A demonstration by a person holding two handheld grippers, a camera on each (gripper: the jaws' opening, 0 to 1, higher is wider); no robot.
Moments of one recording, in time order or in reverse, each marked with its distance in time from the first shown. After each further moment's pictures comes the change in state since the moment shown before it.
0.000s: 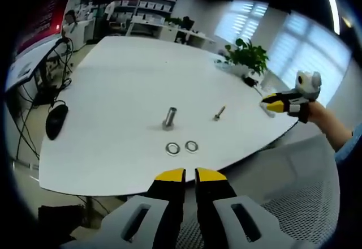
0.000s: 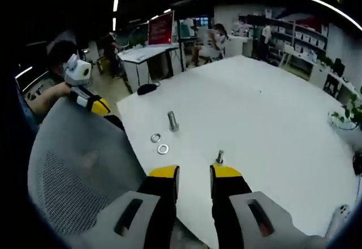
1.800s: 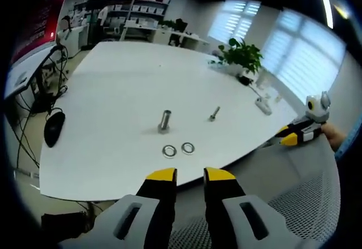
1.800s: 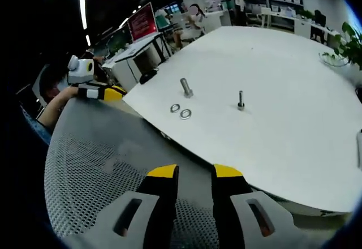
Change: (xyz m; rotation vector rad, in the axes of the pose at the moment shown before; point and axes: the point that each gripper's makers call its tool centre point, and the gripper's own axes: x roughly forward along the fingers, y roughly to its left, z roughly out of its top) left arm -0.001 -0.007 0.002 0.051 -0.019 -0.023; right arm -0.017 0.055 -0.078 0.268 0.133 -0.016
